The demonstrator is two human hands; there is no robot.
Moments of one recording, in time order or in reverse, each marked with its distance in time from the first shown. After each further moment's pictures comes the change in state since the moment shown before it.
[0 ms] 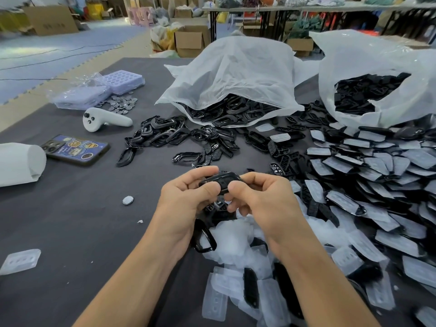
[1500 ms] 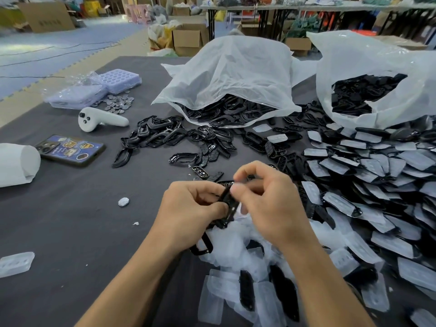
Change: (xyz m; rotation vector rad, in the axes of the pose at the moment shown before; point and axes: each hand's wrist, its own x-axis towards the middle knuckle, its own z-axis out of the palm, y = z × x) left_hand -0.001 0.000 0.001 0.584 -0.118 0.090; right_hand 0.000 -0.003 -0.016 -0.473 0.038 -0.261
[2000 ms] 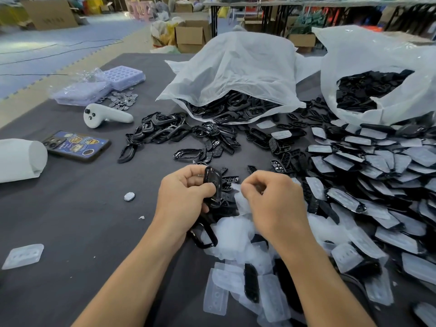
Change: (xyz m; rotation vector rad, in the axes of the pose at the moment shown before) left_hand 0.013 -0.010 -0.002 -0.245 0.243 -0.133; right_hand -0.002 0.008 0.010 -0.379 0.130 0.090
